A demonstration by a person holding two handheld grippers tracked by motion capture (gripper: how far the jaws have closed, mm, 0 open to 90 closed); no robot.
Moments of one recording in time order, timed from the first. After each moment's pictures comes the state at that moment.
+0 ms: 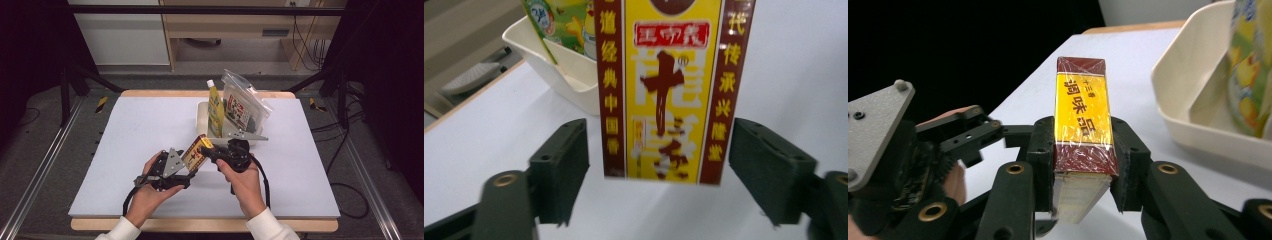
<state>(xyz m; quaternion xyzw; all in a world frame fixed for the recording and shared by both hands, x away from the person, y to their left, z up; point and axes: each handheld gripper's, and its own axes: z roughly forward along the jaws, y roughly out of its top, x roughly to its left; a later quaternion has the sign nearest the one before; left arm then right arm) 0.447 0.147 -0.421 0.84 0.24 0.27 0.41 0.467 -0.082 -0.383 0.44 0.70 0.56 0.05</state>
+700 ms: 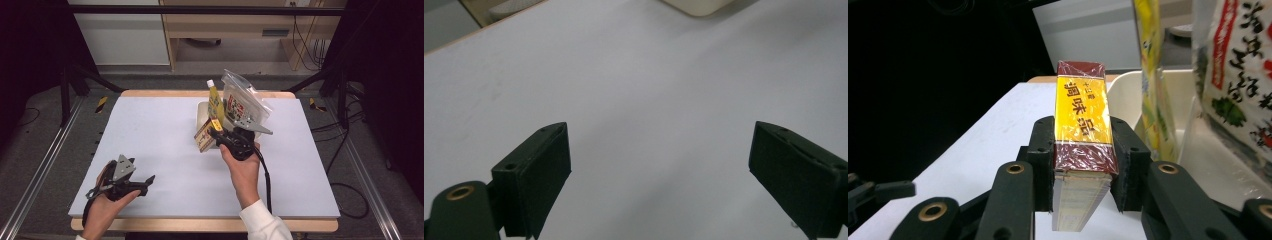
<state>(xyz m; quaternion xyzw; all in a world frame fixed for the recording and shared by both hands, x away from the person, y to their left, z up) 0.429 0.265 -0.438 0.81 0.37 0.27 0.37 0.490 -0.088 -0.370 0.48 0.65 0.57 0.17</state>
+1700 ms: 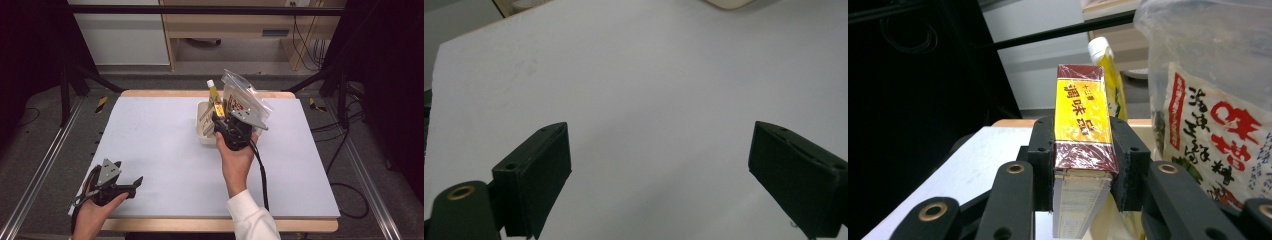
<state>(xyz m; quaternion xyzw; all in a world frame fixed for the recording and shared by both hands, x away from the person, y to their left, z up) 0.416 0.289 -0.441 0.79 0.39 0.29 0.37 0.503 -0.074 -0.352 0.50 0.59 0.57 0.26</state>
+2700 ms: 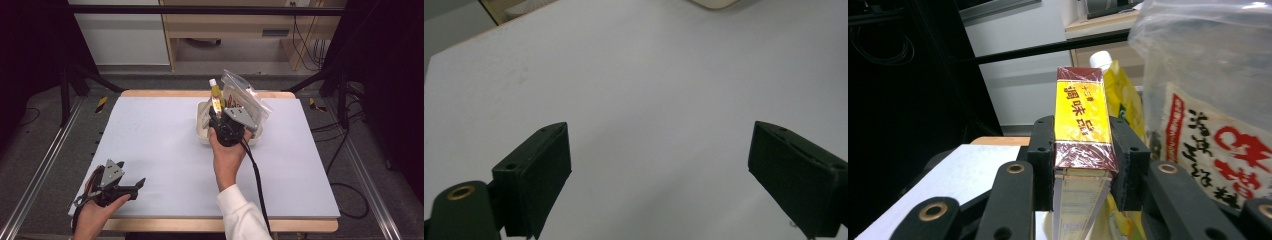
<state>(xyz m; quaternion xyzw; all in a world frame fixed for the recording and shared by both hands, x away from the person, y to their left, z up) 0.414 0.283 -0.439 0.80 0.37 0.29 0.37 0.516 -0.054 -0.358 0.51 0.57 0.57 0.31</state>
